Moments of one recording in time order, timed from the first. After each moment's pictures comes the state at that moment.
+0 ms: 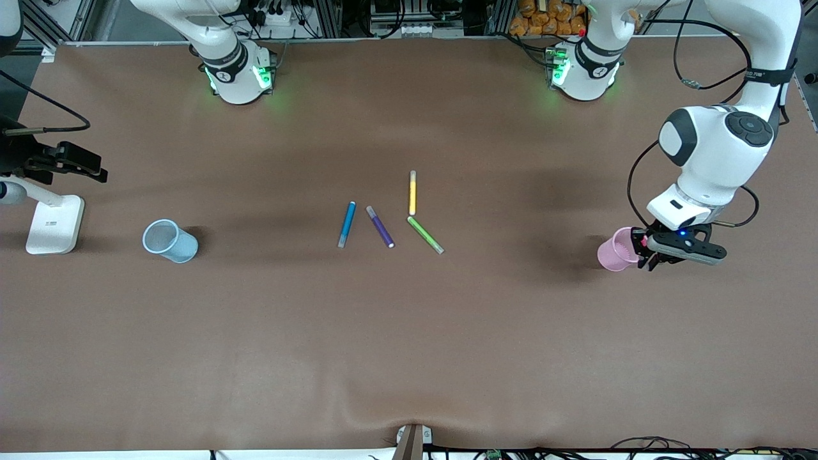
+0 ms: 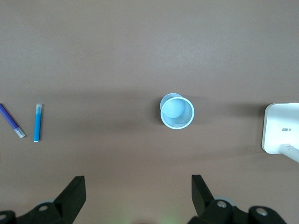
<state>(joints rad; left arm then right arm) -0.02 0.15 -0.01 -2.28 -0.06 2.83 0.37 0.00 0.06 -0.05 -1.52 0.02 1.48 -0.07</state>
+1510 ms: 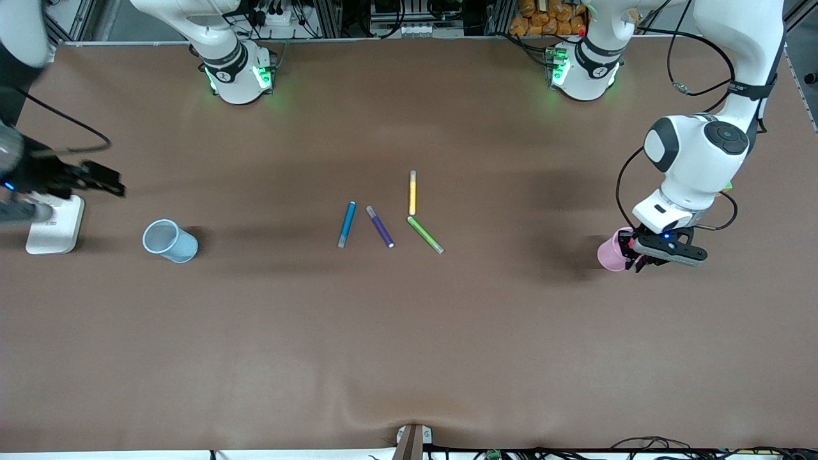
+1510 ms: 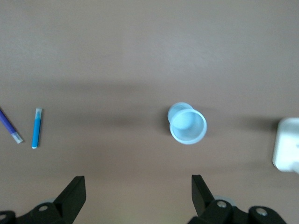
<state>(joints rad) -0.02 0.21 -0.03 -2.31 -0.08 2.93 0.37 0.05 0.16 -0.04 -1.53 0.02 1.58 -0.07</state>
